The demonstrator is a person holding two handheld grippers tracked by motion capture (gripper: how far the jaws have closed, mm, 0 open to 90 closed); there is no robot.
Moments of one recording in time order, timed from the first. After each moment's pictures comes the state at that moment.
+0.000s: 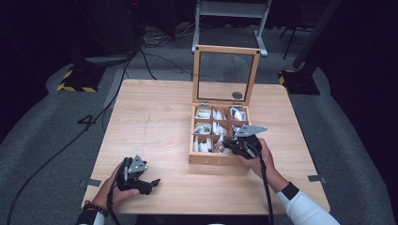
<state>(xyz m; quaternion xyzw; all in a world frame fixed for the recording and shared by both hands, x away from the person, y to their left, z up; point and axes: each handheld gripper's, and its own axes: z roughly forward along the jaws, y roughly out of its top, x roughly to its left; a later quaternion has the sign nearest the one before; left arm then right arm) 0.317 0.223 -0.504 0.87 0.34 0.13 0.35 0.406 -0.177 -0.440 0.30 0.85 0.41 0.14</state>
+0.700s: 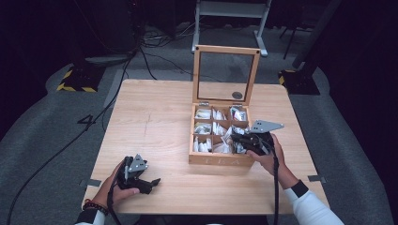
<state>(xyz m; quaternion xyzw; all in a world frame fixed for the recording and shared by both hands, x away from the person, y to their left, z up) 0.320 0.223 -0.504 0.87 0.33 0.12 0.35 0.408 -0.209 -0.417 0.28 0.83 0.46 0.16</state>
